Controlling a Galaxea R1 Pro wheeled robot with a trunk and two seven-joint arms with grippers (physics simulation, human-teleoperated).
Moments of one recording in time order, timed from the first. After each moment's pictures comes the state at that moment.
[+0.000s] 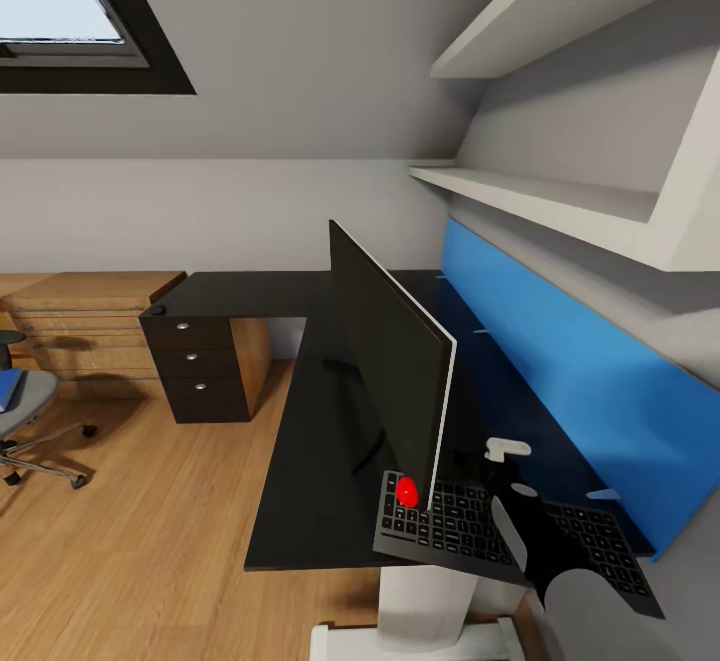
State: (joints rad) left arm -0.04 0.04 -0.07 -0.67 0.34 -0.16 0.41; right arm -0.63 0.00 -0.09 -0.61 -0.06 0.08 -0.04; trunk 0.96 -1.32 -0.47
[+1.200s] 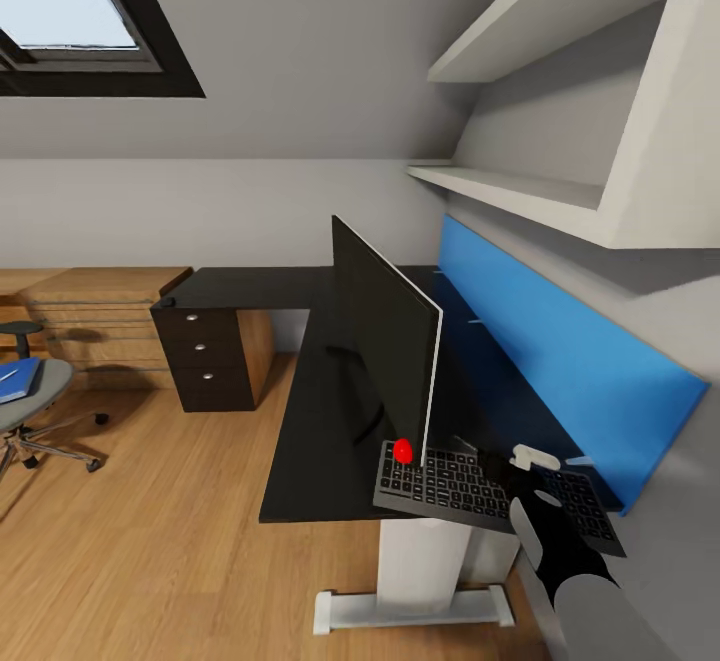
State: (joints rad) left arm -0.04 0.01 -0.08 -0.66 0.34 -0.18 0.41; right arm -0.63 0.00 -0.30 -0.62 -0.05 0.06 -0.04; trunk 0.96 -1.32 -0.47
